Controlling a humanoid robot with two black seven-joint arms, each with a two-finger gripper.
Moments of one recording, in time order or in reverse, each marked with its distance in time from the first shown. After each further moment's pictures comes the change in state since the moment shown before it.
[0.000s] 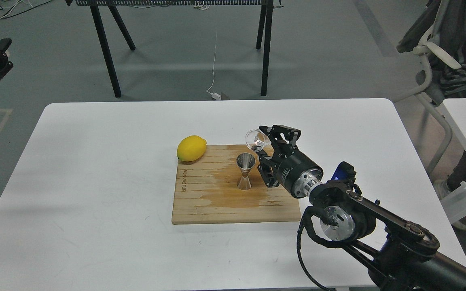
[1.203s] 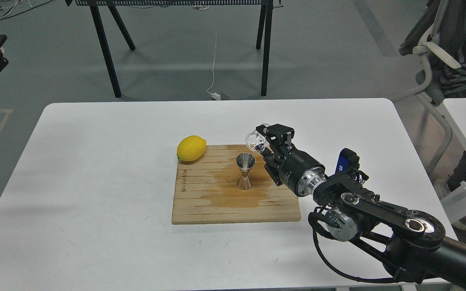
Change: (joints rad) left arm -0.008 0.017 -0.002 -0.002 -0.001 0.000 0.004; right arm 0.137 -0.102 -0.192 -0.018 -0.137 -0.008 0.001
